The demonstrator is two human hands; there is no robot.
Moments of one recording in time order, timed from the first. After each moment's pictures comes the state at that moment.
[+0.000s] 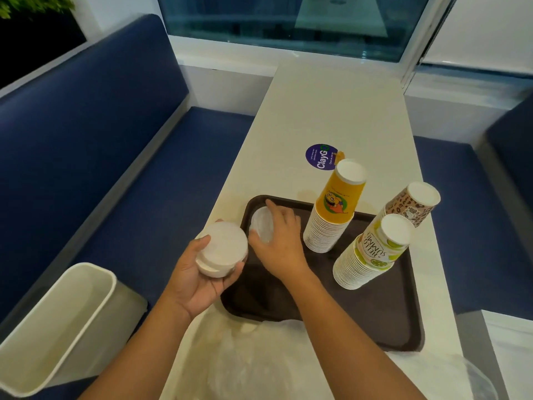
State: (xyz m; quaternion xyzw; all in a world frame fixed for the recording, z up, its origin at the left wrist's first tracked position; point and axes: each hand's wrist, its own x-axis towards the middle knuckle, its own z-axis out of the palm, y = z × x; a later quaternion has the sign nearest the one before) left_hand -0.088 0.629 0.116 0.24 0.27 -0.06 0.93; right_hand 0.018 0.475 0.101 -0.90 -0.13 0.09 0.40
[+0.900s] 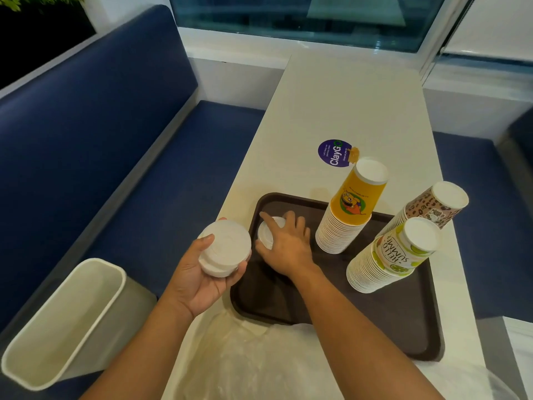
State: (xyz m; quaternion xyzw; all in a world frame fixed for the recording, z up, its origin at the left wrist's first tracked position) left_hand -0.087 0.642 0.110 0.25 0.27 -0.05 0.93; right_hand 0.046 0.485 0.044 -0.96 -0.20 0.12 0.17
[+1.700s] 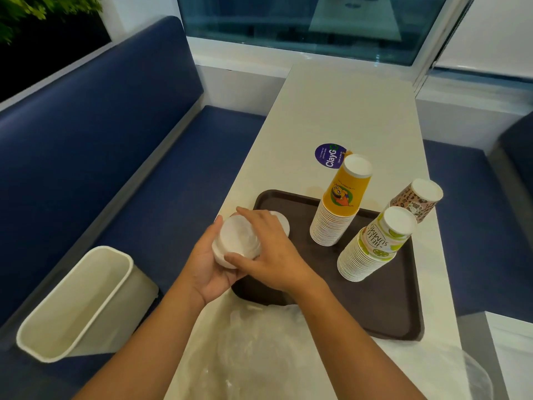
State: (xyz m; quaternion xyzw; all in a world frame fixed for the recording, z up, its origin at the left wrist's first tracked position) left_hand -0.101 0.610 0.140 0.32 0.28 -0.07 0.90; right_hand -0.034 0.467 0.142 -0.83 -0.34 0.14 0.42
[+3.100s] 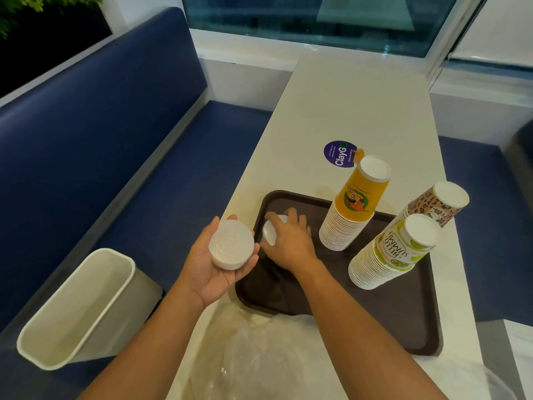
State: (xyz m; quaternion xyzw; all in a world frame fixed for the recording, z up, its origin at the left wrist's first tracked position) left_hand -0.088 0.630 0.119 0.25 0.29 -0.05 0.92; right_hand 0.037 0.486 0.065 -0.95 -0.22 0.15 0.18
